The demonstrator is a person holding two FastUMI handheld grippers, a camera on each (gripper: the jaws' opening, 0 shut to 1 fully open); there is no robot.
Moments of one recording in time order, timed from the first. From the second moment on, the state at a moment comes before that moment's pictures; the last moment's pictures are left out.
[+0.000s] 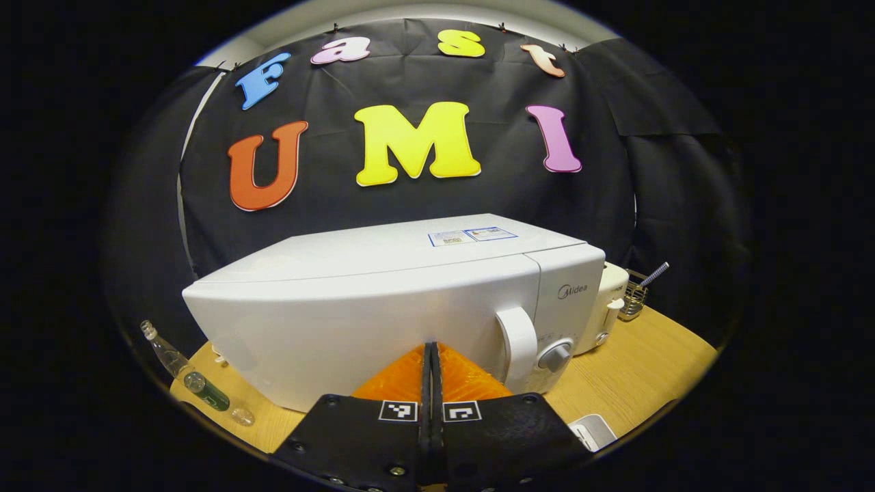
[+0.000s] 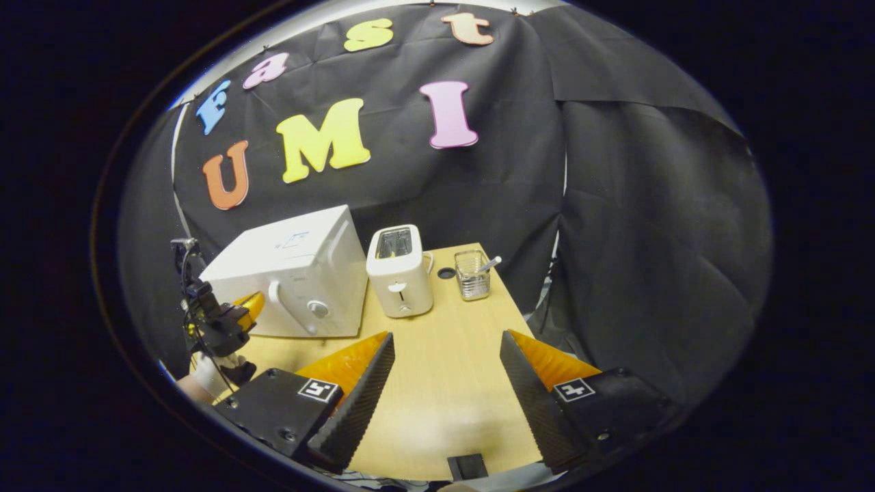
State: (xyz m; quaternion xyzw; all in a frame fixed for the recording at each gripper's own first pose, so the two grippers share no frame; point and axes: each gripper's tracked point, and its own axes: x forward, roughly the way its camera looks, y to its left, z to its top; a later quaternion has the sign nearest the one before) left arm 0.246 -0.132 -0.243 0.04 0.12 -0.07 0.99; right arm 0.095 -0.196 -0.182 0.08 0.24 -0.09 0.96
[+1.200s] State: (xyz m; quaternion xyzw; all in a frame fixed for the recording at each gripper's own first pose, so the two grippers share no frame) left arm 0.079 -0.020 -0.085 0.02 0.06 -0.02 1.00; right arm 0.071 -0.072 -0.125 0.05 0.14 -0.05 0.99
